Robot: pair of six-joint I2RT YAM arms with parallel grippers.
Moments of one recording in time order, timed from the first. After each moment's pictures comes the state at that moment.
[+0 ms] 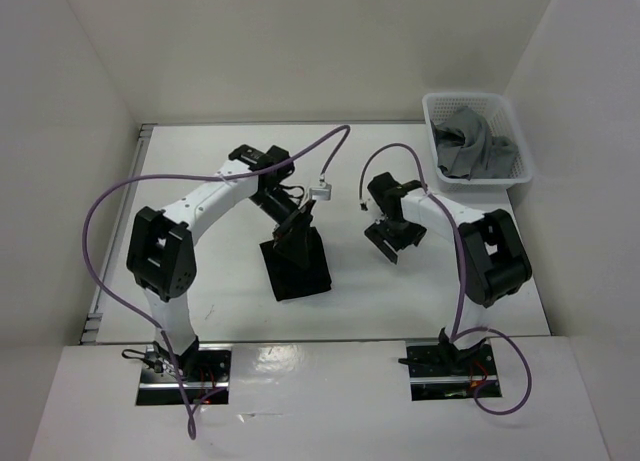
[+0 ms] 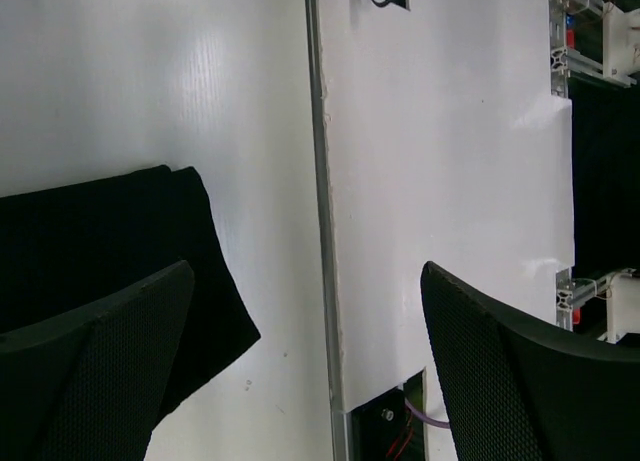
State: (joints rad) left arm -0.49 1.85 1.63 -1.34 1.04 0.79; right arm 0.42 1.73 1.12 -0.85 0.17 -0.24
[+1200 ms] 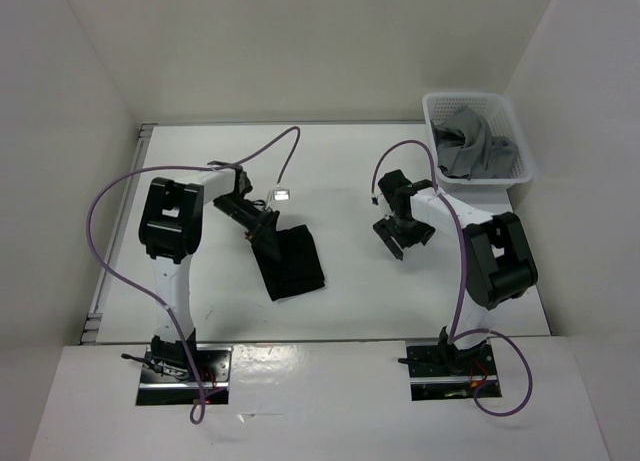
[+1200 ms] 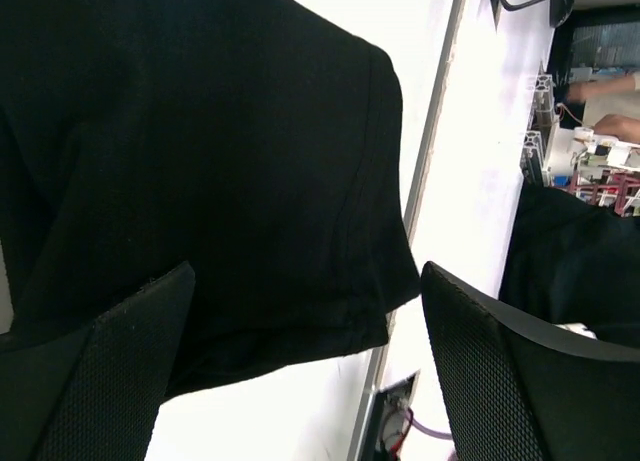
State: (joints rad) left arm -0.19 2.17 1.48 -1.24 1.03 0.82; right arm 0.35 1.69 1.09 -0.82 0.19 -0.19
